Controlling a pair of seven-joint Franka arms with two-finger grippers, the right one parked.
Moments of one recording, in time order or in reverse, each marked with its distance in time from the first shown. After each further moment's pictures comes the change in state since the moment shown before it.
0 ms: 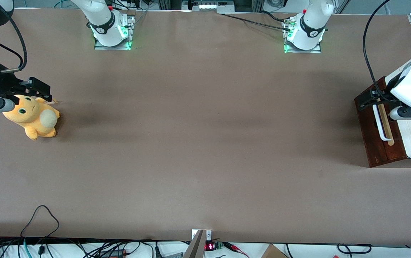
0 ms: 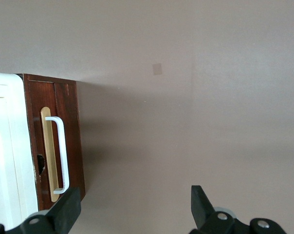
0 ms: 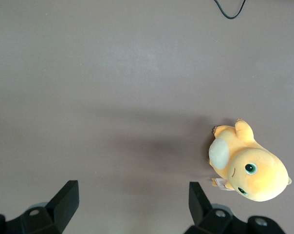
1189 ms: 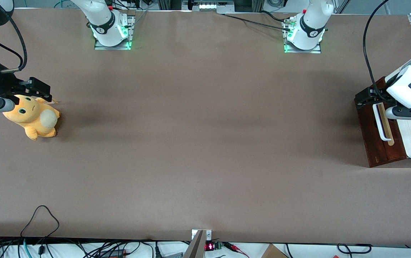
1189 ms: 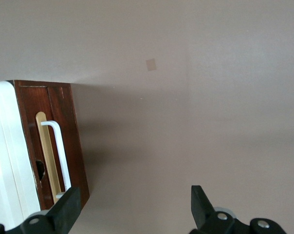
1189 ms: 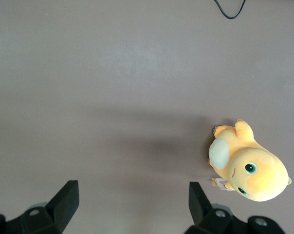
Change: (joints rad) arm -0.001 0.006 -0.003 -0.003 -0.002 -0.007 0.086
